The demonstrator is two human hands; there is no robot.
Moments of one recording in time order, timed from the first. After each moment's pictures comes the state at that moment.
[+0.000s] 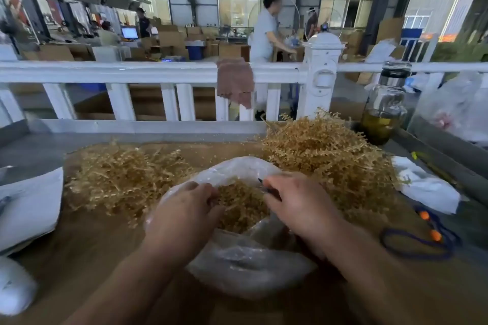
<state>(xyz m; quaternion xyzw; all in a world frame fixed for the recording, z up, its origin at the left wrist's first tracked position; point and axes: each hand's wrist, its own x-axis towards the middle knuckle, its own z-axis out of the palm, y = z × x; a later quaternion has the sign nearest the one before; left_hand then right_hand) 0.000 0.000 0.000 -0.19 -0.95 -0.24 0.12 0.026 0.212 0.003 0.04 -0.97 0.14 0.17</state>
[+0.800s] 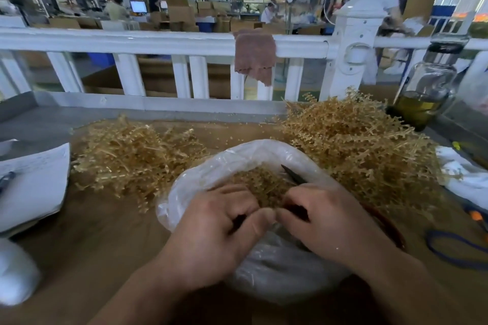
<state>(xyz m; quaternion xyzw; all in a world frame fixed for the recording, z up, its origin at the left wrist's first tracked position) 0.017 0.001 -0.006 -0.39 -0.81 -0.43 0.13 0.046 0.205 -0.010 0.07 -0.98 0.16 0.12</state>
